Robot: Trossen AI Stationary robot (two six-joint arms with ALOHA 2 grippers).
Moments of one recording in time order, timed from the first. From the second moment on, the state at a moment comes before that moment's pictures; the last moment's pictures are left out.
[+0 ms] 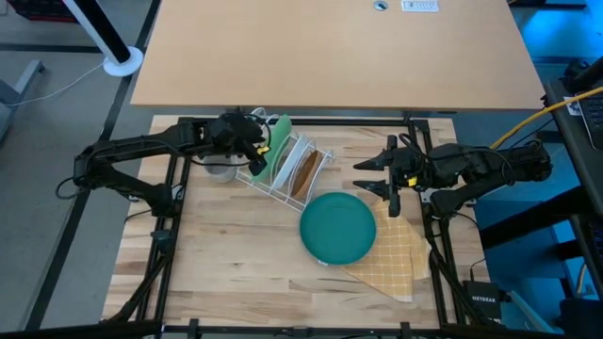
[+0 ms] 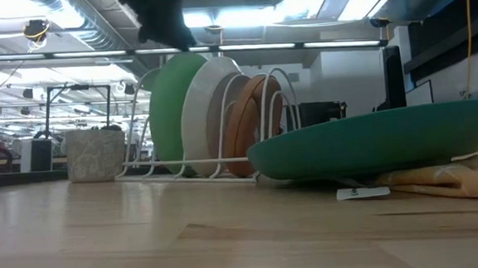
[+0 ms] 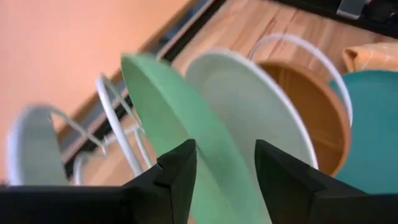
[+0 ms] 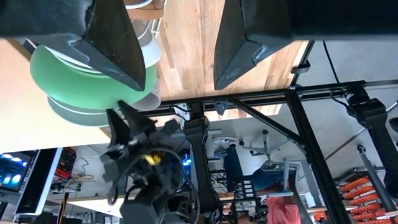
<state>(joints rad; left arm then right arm) 0.28 1.27 1.19 -0.62 -0.24 -0.15 0.27 0.99 1.22 -0.41 0.31 0.14</state>
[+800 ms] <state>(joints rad) -0.25 1.38 1.16 -0.34 0.13 0.04 0.27 0.99 1.22 -0.41 0.31 0.14</state>
